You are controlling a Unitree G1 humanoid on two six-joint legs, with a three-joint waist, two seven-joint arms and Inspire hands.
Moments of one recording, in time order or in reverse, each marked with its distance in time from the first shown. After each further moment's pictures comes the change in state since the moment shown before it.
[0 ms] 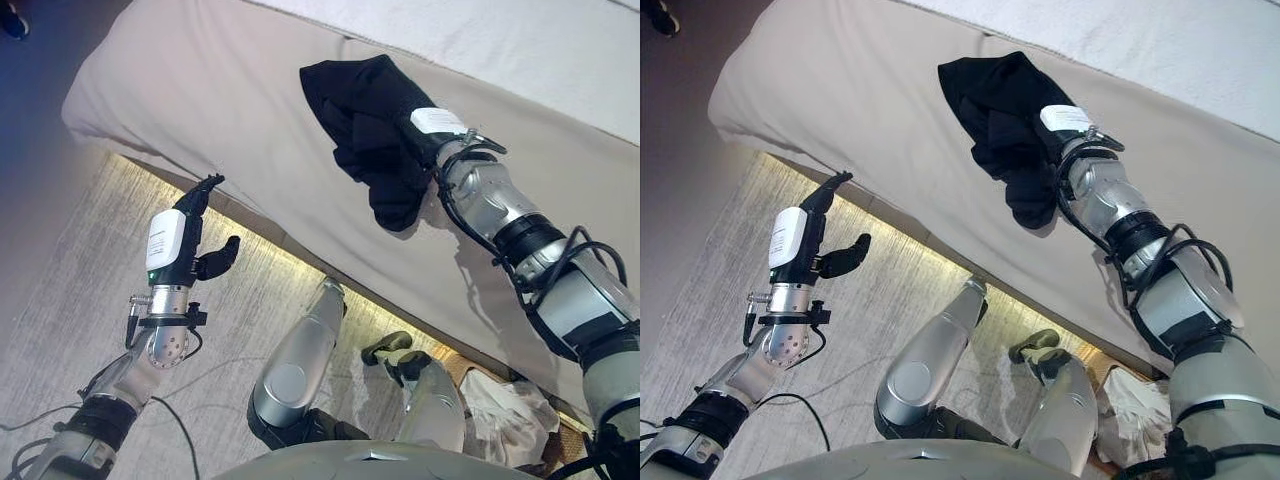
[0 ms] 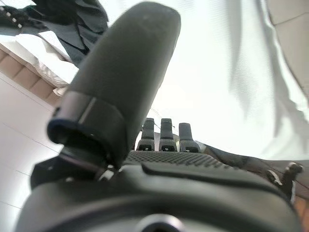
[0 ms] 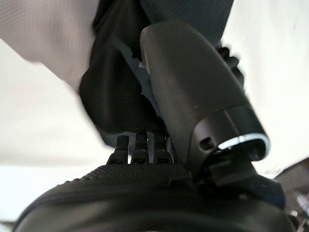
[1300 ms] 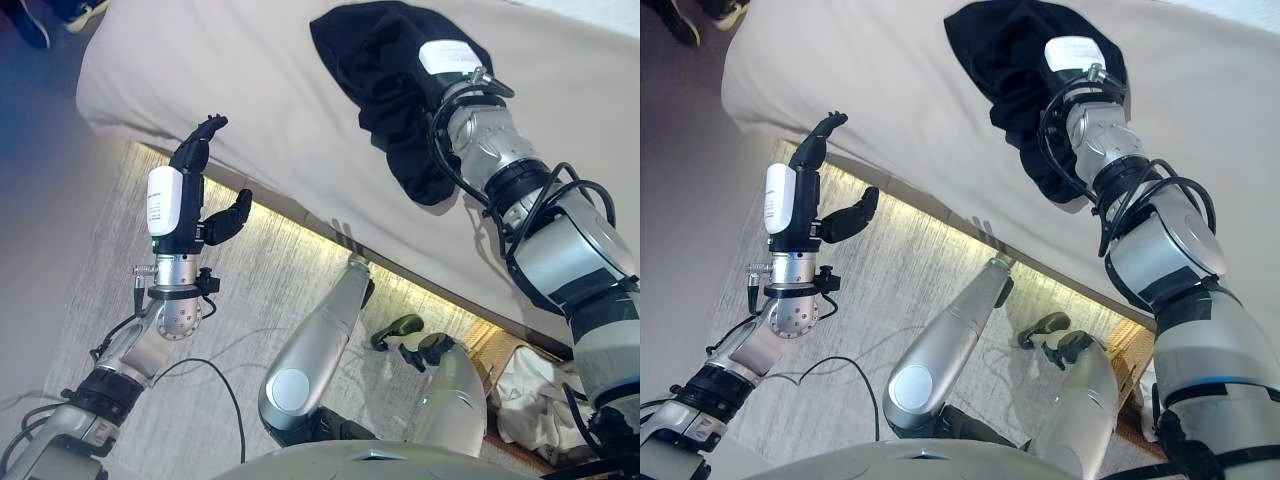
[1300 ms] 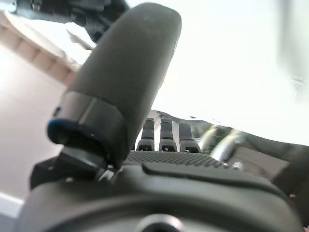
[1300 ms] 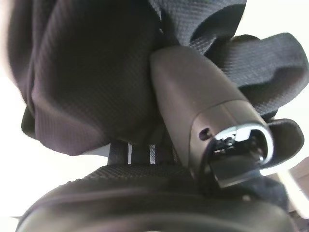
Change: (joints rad) left arm -0.119 0.023 -0.057 -0.155 -0.027 0.044 0.083; right arm -0.208 0.064 0.075 0.266 0.003 -0.029 -0.096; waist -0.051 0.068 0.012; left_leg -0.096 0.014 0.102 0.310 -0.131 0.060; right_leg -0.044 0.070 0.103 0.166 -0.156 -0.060
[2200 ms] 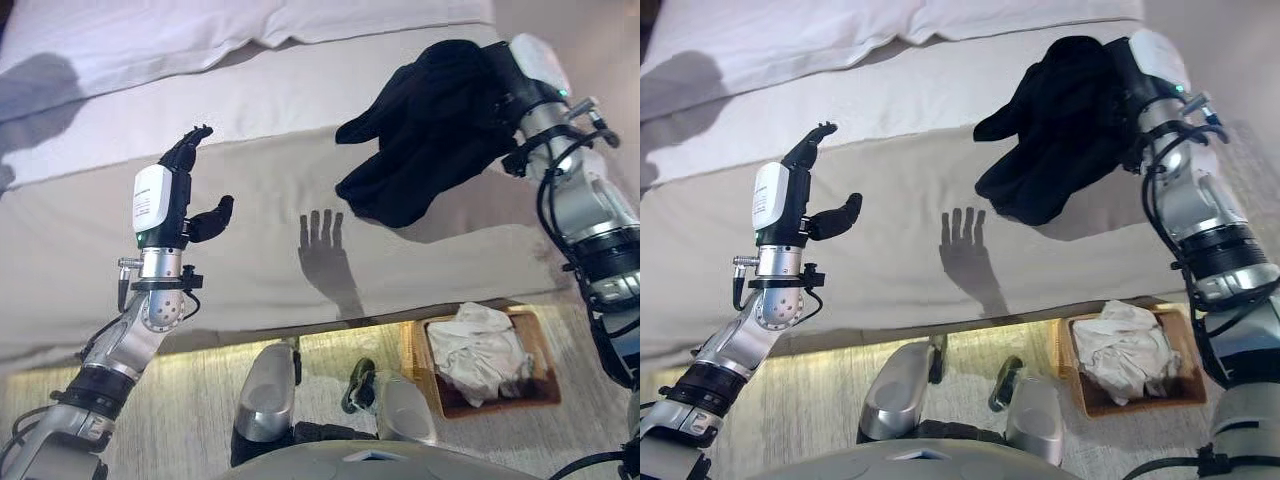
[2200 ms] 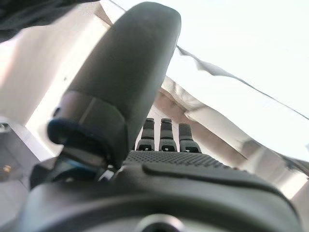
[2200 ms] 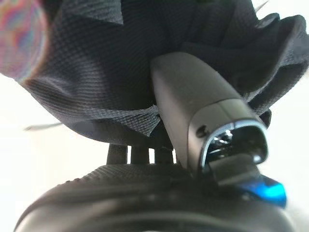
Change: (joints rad) left arm -0.016 -0.009 0.111 0.135 0.000 0.066 -0.162; right arm 0.472 -0.417 -0.491 -0.667 0.236 -0.024 -0.059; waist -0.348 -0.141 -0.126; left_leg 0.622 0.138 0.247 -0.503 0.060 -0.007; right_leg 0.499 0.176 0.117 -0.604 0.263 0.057
